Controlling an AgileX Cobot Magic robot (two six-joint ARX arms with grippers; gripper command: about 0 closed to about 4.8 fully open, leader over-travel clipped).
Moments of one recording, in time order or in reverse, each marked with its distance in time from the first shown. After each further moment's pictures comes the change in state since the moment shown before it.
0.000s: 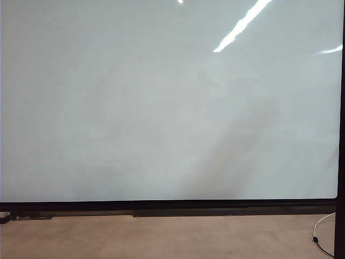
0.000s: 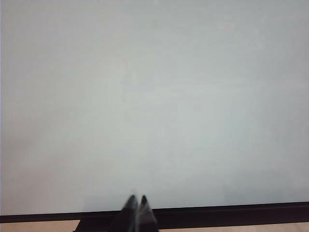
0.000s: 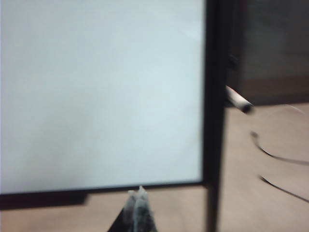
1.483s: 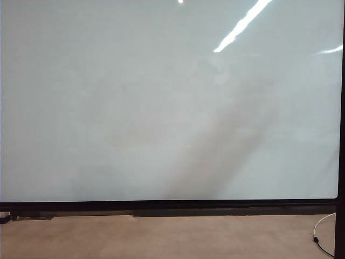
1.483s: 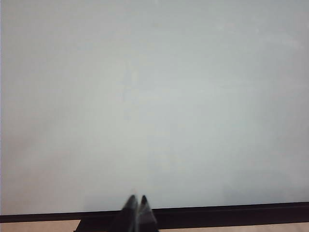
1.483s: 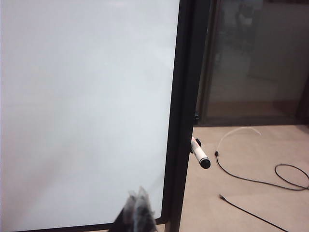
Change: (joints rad) left arm 0.000 0.000 0.000 0.000 0.000 0.000; right arm -0.004 0.254 0.213 0.073 0.125 -0.106
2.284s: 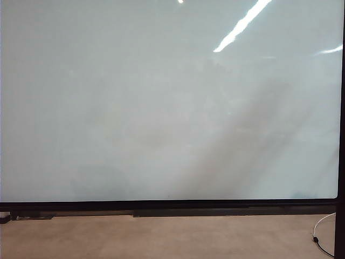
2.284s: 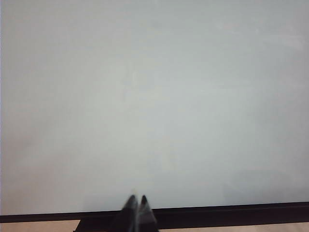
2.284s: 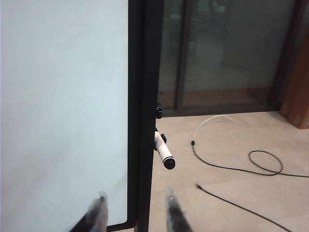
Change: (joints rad) left arm 0.000 0.000 0.000 0.000 0.000 0.000; right arm -0.195 0.369 0.002 0.334 -0.097 -0.004
